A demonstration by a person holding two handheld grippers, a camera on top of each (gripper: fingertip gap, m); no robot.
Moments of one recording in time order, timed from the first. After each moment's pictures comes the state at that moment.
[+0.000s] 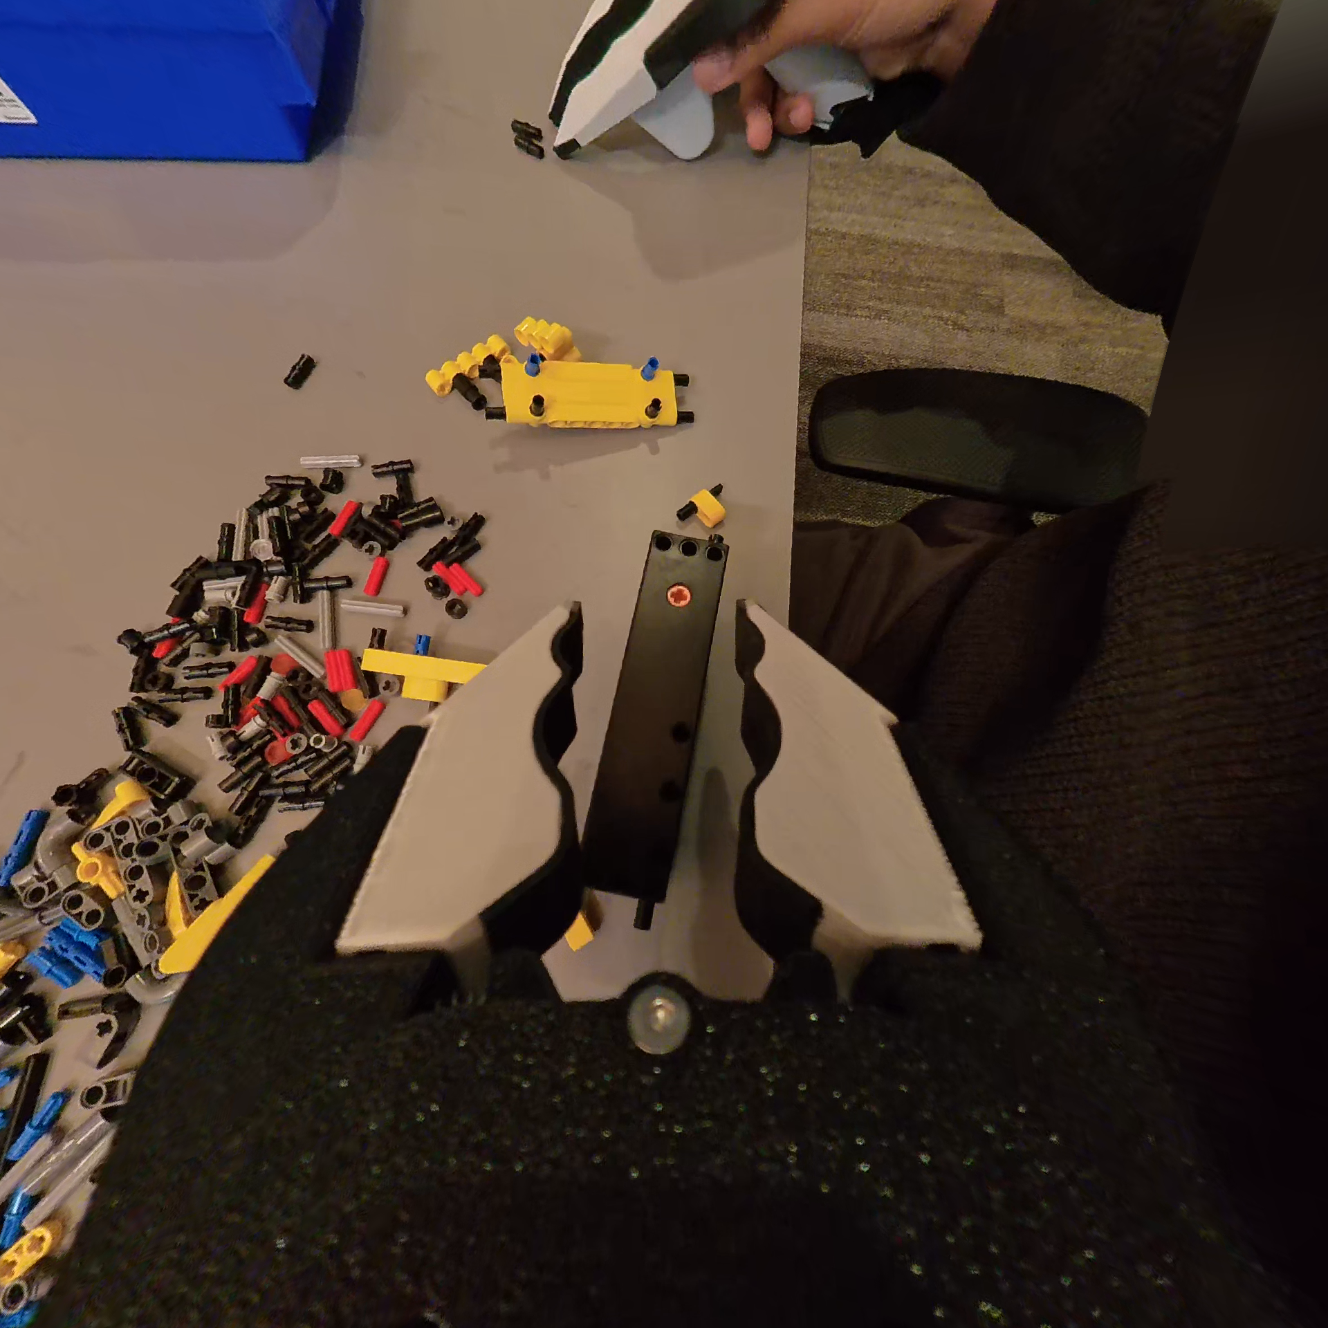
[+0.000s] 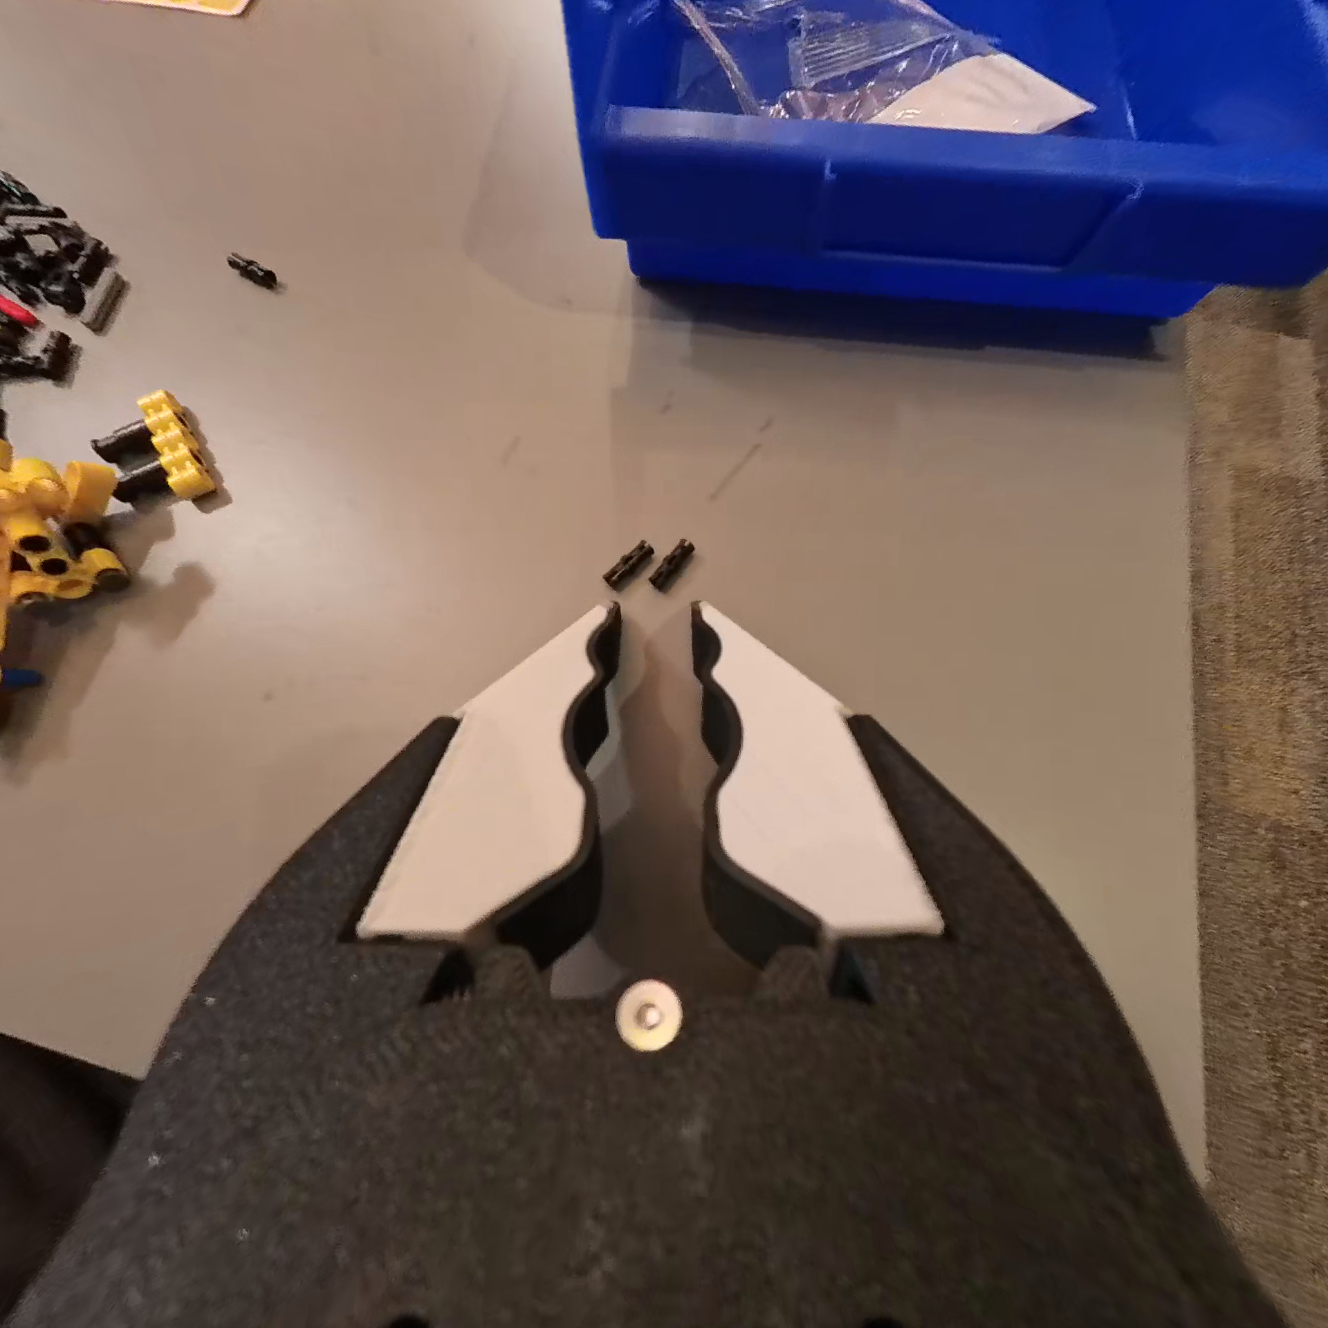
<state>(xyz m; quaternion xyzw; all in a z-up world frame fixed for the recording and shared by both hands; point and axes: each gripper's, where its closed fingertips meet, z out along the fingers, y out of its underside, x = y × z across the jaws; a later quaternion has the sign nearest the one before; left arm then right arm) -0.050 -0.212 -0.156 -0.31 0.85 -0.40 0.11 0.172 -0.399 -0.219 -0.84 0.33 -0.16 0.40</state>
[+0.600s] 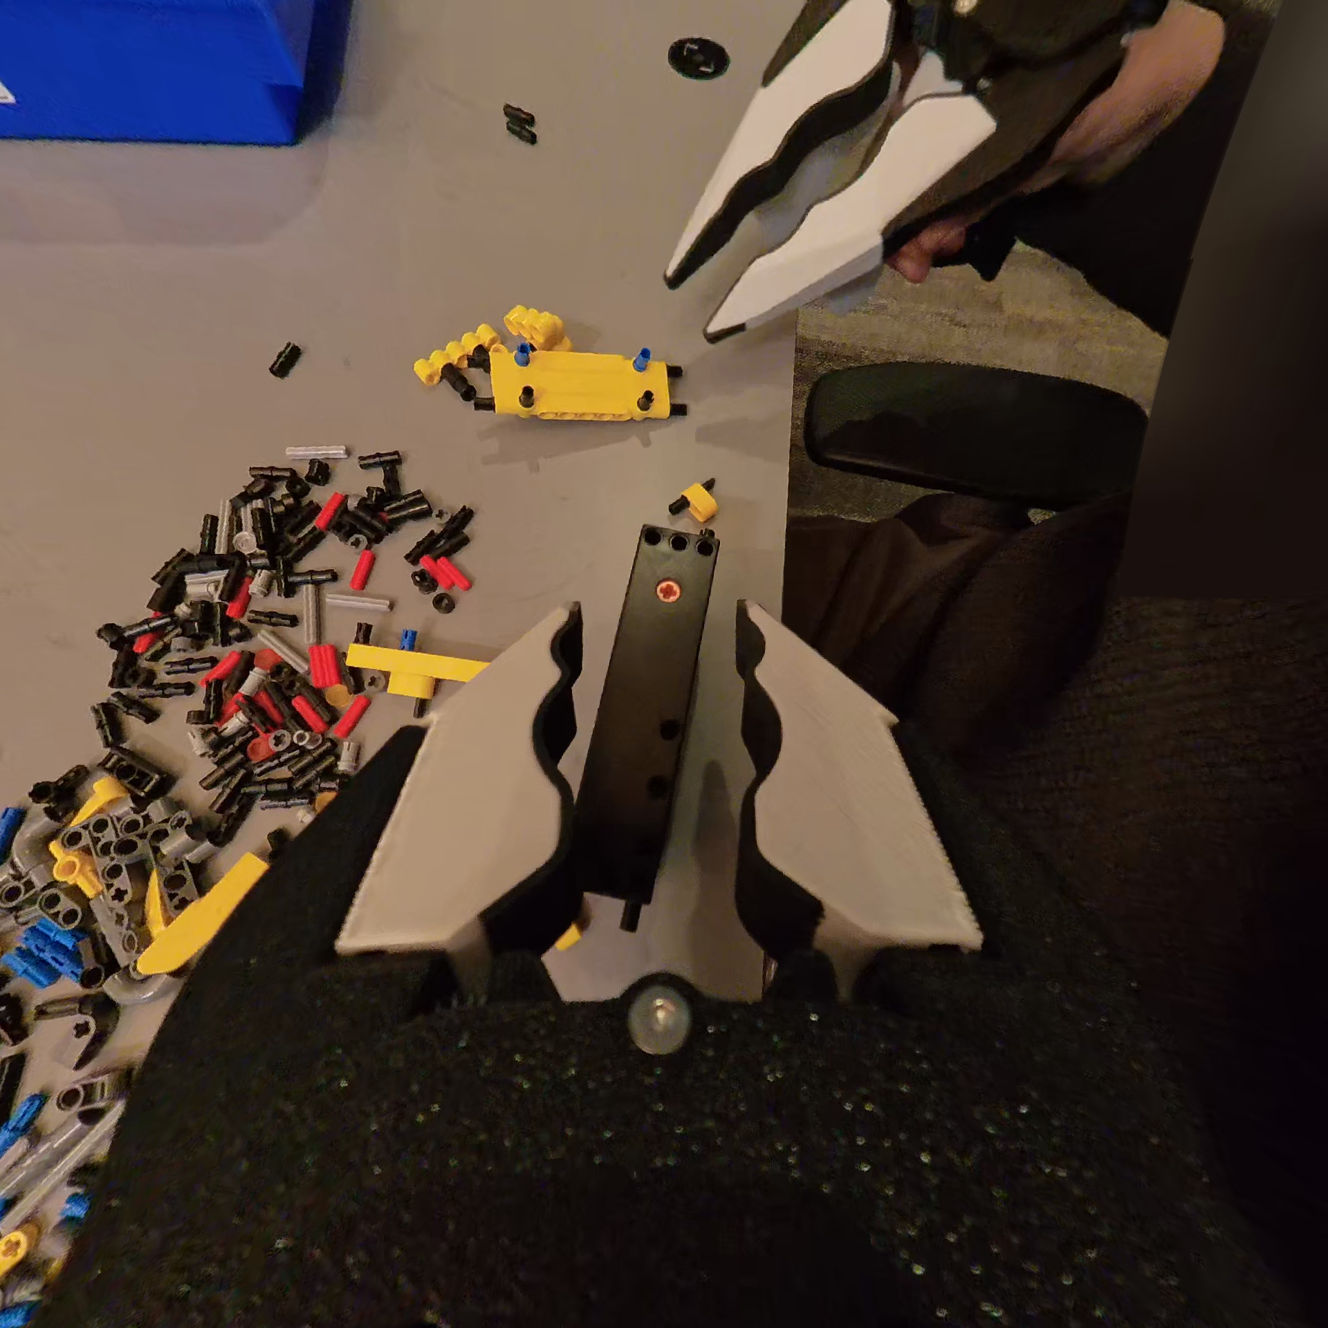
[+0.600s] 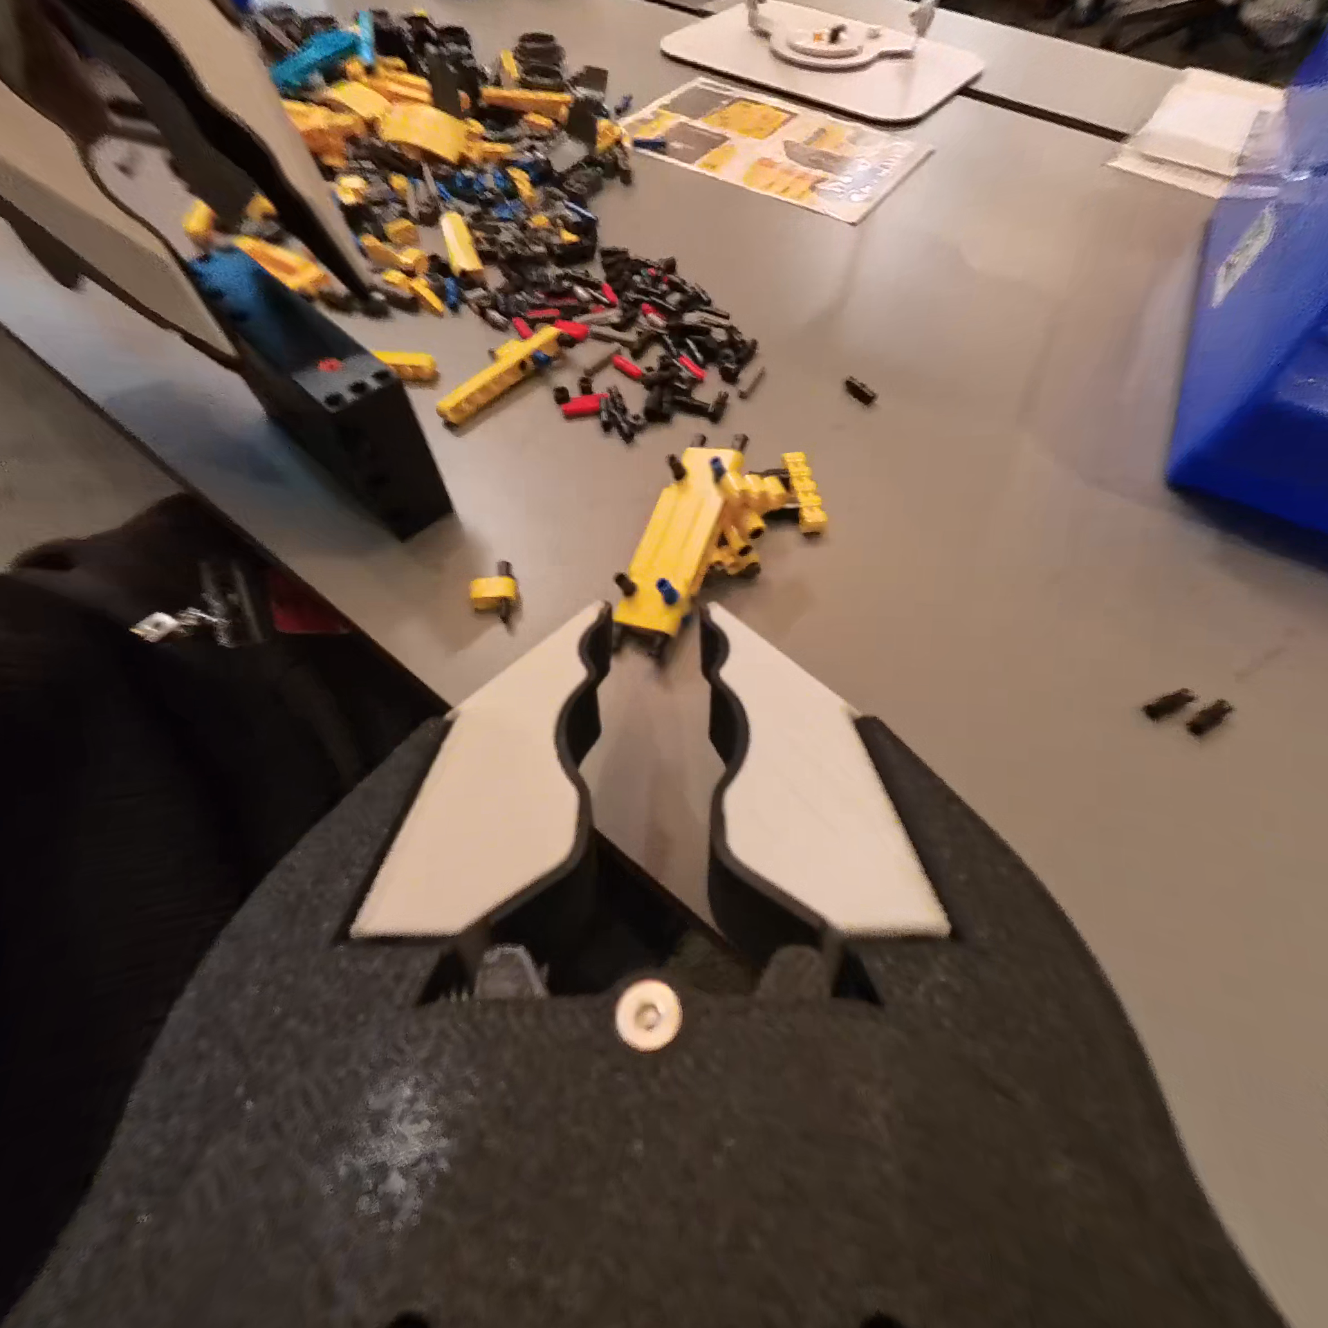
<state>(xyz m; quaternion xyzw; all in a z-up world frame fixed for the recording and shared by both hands) -0.052 -0.214 -0.158 -0.31 0.86 -0.40 0.11 0.024 -0.317 -0.185 -0.85 0.14 -0.11 0.50</state>
